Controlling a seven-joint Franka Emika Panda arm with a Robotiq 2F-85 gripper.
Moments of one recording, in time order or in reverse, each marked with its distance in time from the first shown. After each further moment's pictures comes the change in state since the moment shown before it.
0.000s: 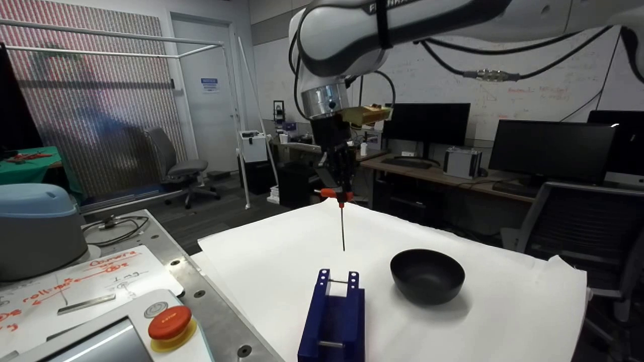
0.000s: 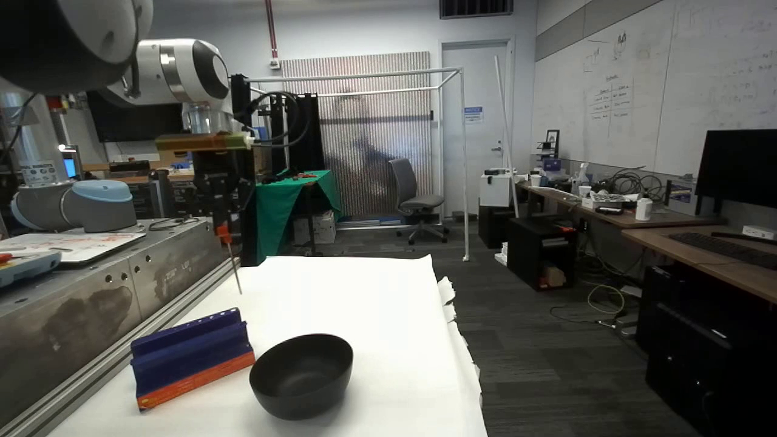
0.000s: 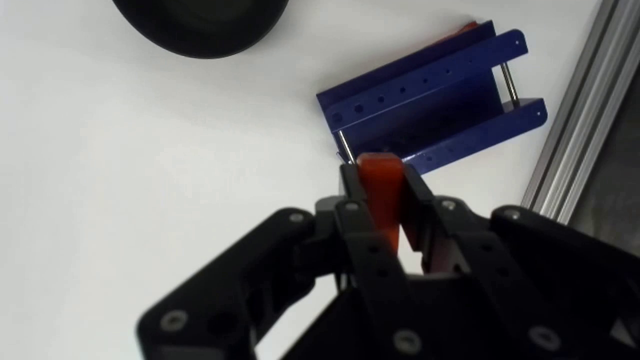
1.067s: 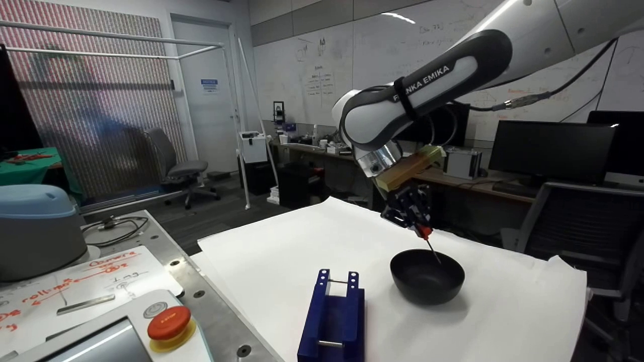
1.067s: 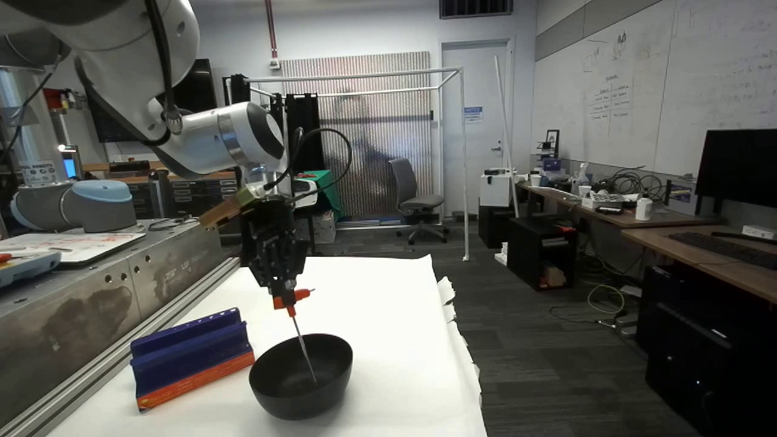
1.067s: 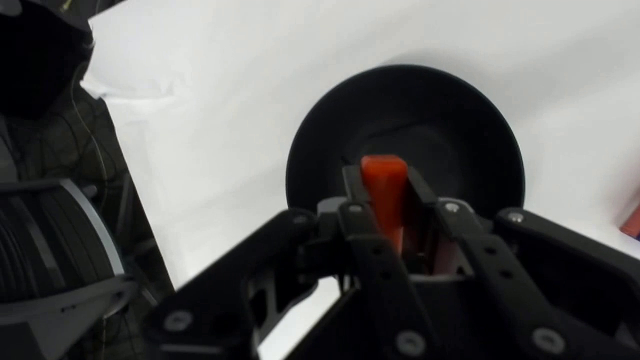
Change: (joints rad) arm -0.020 -0.076 -0.185 -0.412 -0.044 -0.030 0.579
